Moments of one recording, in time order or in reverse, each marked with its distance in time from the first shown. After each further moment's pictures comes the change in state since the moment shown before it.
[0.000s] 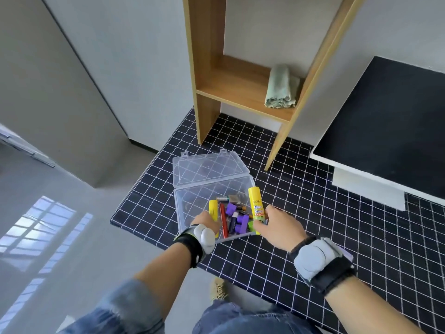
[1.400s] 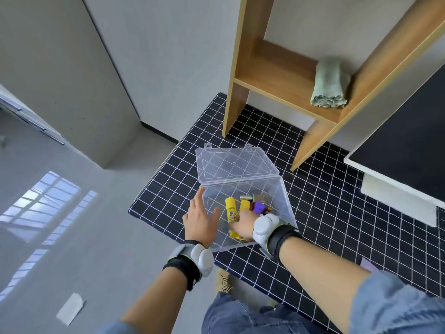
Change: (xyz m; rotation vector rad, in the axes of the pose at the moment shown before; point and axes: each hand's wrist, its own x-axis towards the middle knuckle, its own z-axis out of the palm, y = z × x) left_hand 0.000 -0.070 -0.021 -0.319 0.502 0.289; right_hand 0.072 -0.114 0.069 0.042 -0.414 0.076
